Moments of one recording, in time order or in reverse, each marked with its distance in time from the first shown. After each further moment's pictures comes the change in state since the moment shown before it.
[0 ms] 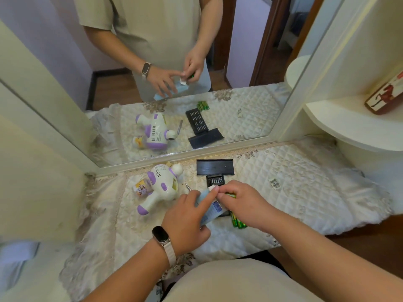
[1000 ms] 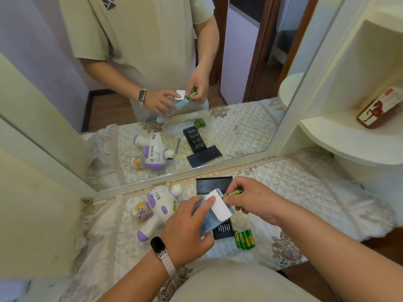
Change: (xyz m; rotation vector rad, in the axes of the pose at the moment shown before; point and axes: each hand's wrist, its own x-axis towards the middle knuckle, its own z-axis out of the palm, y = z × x) left_hand 0.027 -0.014 -0.018 -0.223 0.130 0.048; right_hand 0.034 -0.020 -0.040 0.237 0.002 0.145
